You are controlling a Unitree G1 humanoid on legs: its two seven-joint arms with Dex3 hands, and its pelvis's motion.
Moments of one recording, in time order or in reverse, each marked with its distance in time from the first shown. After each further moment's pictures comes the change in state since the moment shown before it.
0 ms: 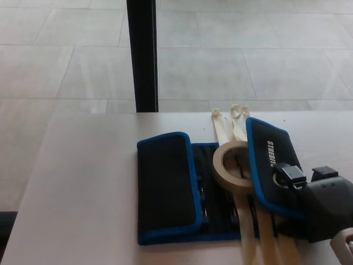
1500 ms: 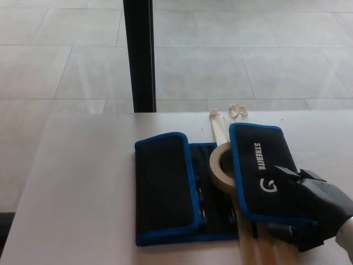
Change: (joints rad) left_arm 0.034 -0.045 0.070 -0.032 -0.009 -0.001 0.030; right_arm 0.136 -0.100 -0.130 -0.468 0.462 -0.007 0.567
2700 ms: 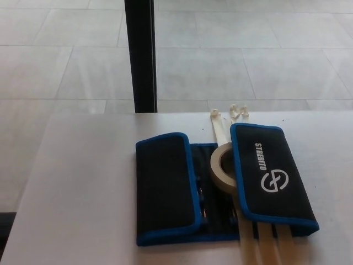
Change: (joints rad) left_arm 0.033 -0.010 -0.008 -0.008 0.006 0.000 0.023; right_arm 0.164 0.183 -0.561 -0.219 0.501 0.046 0.028
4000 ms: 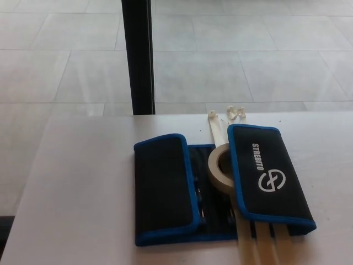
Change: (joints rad) left_arm 0.075 -0.029 -0.078 -0.093 0.032 0.000 0.056; right_arm 0.280 0.029 -0.496 0.897 0.007 -0.036 -0.063
